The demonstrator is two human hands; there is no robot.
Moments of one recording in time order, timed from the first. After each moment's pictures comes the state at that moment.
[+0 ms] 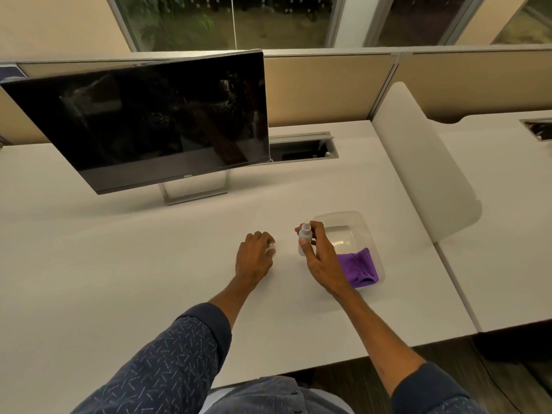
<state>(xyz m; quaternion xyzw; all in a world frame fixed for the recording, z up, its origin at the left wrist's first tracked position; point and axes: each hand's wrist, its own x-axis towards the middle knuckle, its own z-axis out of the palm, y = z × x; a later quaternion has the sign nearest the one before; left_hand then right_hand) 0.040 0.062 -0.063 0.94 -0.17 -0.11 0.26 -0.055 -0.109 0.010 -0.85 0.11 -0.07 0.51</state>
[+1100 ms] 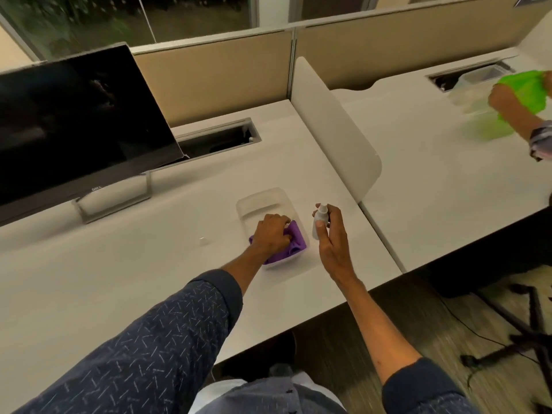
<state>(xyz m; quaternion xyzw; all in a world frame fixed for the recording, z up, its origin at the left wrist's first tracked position) -0.025 -0.150 -0.031 0.89 -0.36 -0.23 0.18 -0.182 -0.252 0.031 -0.79 0.25 -0.22 0.51</state>
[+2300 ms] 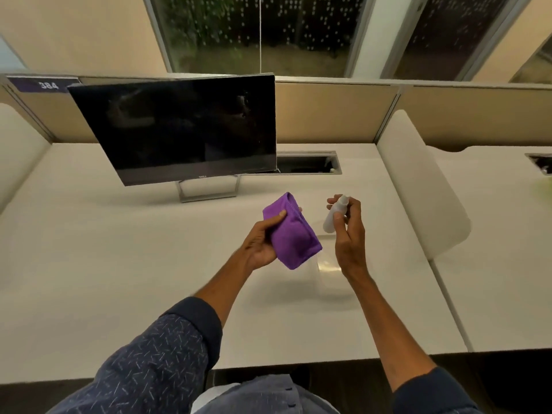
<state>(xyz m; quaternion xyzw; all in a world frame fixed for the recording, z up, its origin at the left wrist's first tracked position) 0.014 0.035 0.063 0.33 0.12 -0.39 0.85 -0.066 -0.144 0.104 -0.78 0.13 -0.22 0.57</state>
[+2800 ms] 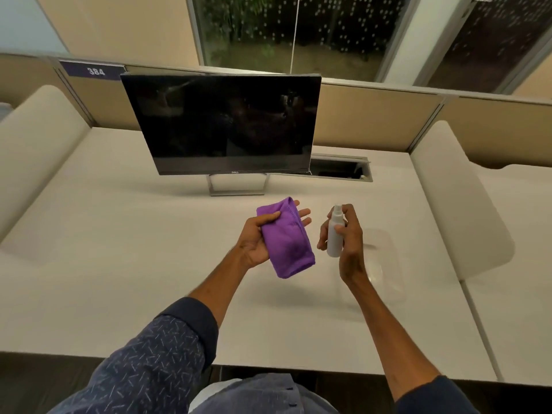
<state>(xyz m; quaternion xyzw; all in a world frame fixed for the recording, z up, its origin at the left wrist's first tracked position) 0.032 0.112 0.060 0.35 0.13 -0.36 0.86 -0.036 -0.080 0.096 -0.70 0.13 -0.10 0.69</state>
